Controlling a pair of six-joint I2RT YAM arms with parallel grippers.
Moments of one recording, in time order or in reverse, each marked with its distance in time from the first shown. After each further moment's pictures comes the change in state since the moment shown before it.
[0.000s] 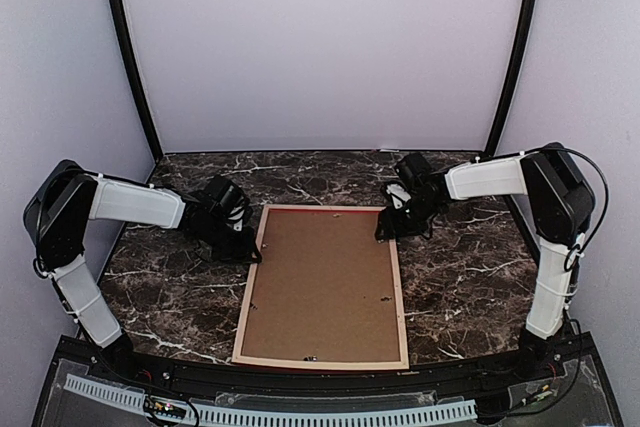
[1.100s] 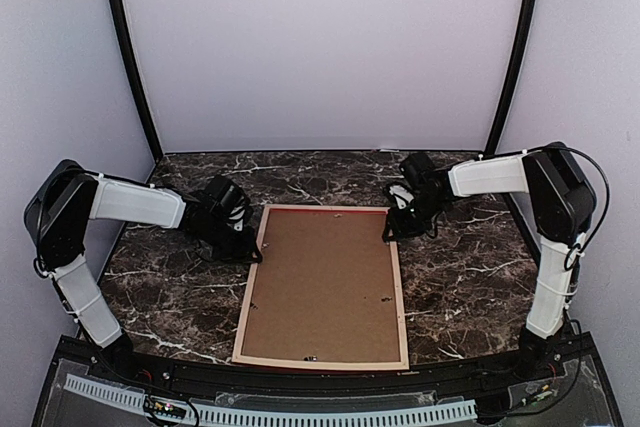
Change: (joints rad) left arm -0.001 0.003 0.003 0.002 0.001 0.001; right arm -0.031 0.000 0.011 -0.060 -0.031 -0.063
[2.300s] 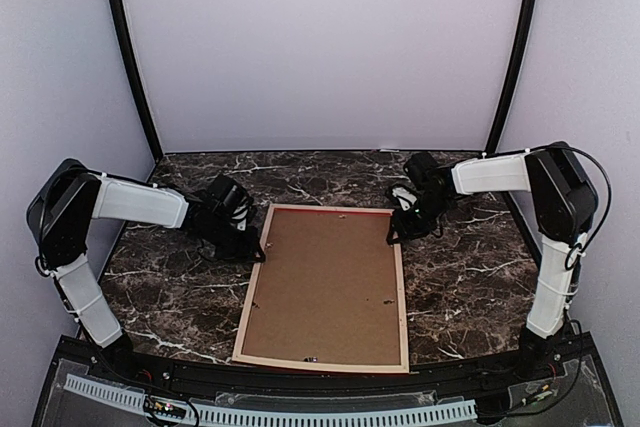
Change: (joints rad) left arm -0.005 0.014 0.014 0.011 0.003 0.009; right arm -0.027 -0.006 0.005 -0.067 -0.027 -0.069
